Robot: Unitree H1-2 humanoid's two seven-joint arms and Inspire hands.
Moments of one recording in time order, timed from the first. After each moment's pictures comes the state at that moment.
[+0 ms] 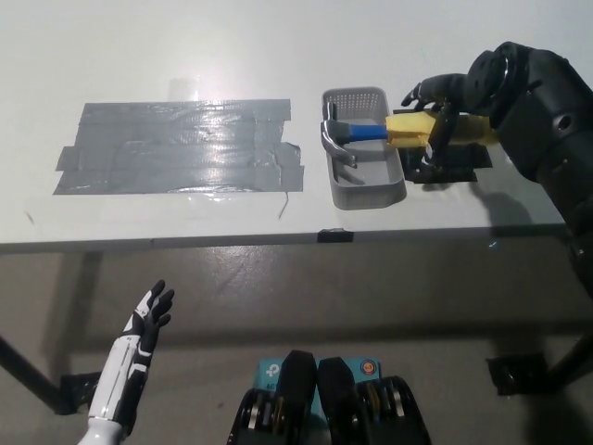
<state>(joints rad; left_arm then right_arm) 0.06 0.14 0.00 -0.07 0.10 -0.17 -0.07 -1.35 -0.23 0.52 1.27 -0.51 0.19 0.59</state>
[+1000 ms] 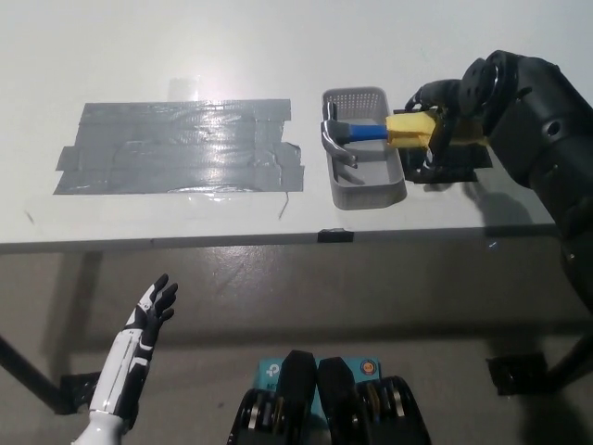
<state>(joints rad) 0.05 0.14 0.00 -0.07 0.09 -0.15 -0.08 -1.35 -0.21 0.55 1.30 -0.53 0.20 0.53</state>
